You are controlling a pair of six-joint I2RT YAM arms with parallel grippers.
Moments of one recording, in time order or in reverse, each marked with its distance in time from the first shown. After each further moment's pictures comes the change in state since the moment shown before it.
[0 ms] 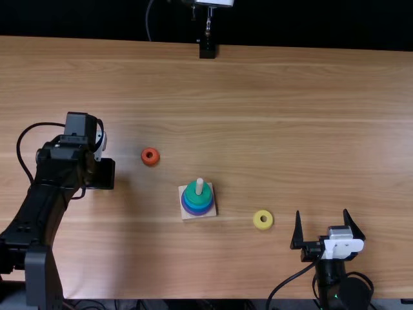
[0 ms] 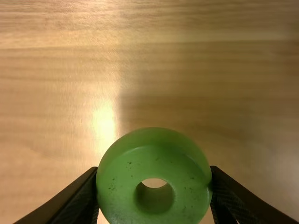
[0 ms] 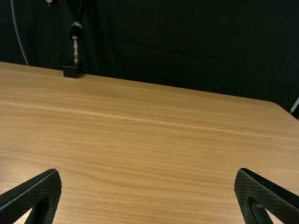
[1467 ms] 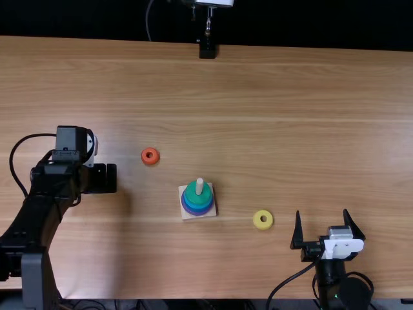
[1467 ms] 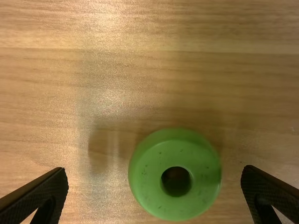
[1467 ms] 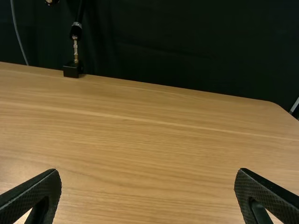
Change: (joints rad) left arm 0.062 -0.034 -0.183 0.257 0.002 -0.003; right arm 0.000 0.000 0.000 0.000 0.000 0.000
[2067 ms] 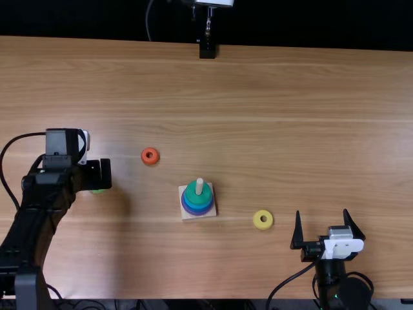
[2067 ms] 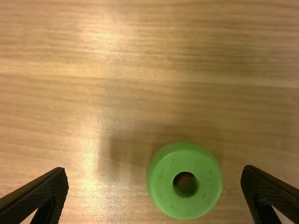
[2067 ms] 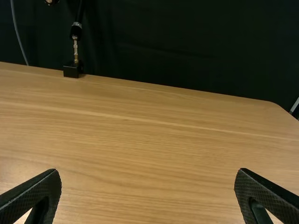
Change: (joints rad) left arm 0.026 -0.091 -0.036 0.072 0.000 0.000; right arm 0.000 0.000 0.000 0.000 0.000 0.000
